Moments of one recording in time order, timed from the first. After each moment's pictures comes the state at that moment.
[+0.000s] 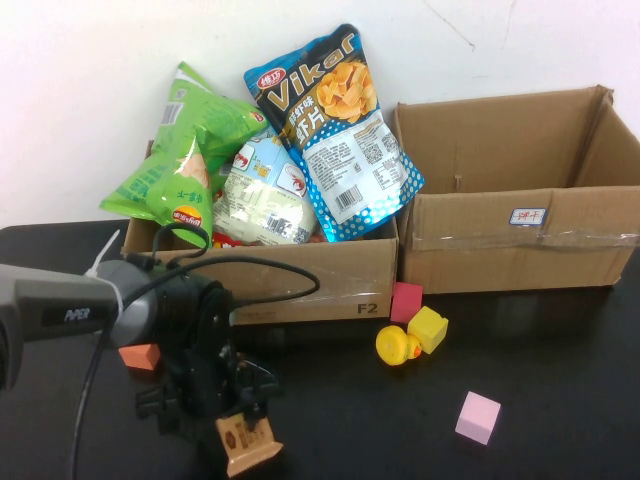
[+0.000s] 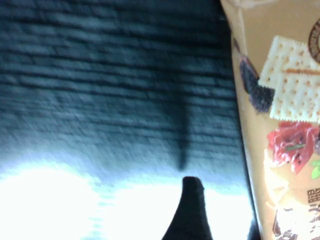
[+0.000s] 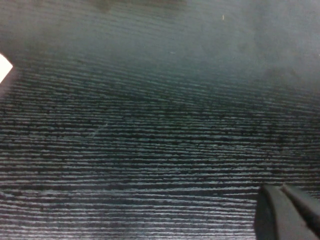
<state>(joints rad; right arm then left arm) 0.40 1.11 -0.71 -0.46 0.90 0.44 -0.42 2.02 -1.09 0.02 0.64 -0.63</state>
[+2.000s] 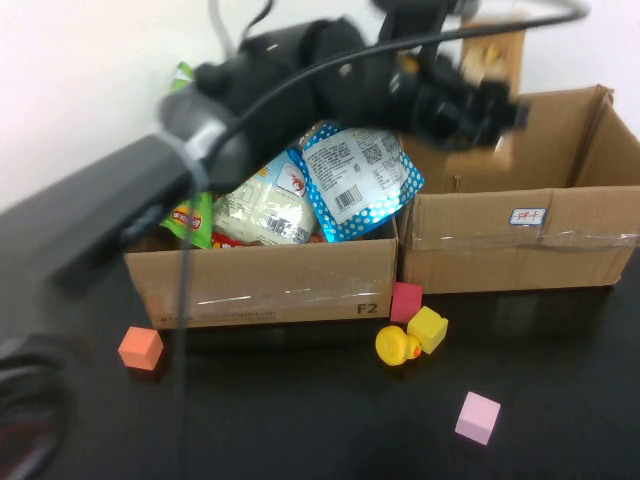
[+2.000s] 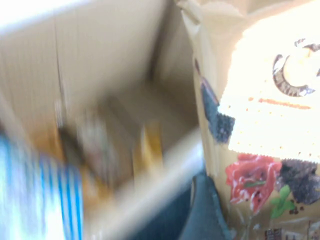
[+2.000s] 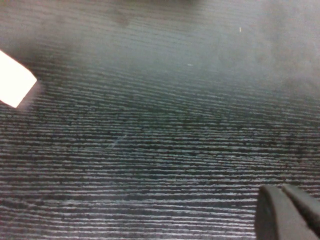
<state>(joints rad) 0.40 1.11 -0.71 -0.42 0.85 0.44 -0.63 2.02 -1.91 -0.44 0.54 0.13</state>
